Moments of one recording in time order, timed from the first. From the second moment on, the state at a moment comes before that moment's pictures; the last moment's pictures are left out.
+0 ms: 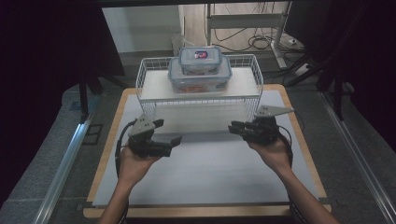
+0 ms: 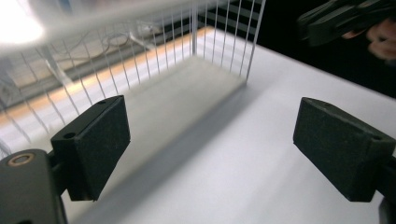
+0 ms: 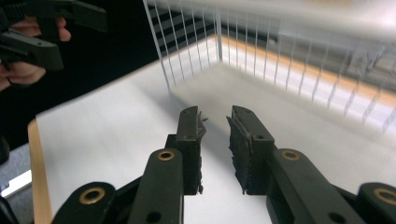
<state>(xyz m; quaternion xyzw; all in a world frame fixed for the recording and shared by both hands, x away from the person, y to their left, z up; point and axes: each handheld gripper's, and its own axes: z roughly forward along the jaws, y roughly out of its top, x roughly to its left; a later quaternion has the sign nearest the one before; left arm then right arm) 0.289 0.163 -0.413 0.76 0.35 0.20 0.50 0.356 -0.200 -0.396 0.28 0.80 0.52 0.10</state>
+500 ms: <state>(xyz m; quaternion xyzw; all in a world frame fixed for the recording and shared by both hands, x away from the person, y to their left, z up) 0.241 0.159 -0.491 0.79 0.38 0.20 0.44 0.308 -0.234 -0.461 0.29 0.83 0.44 0.16</state>
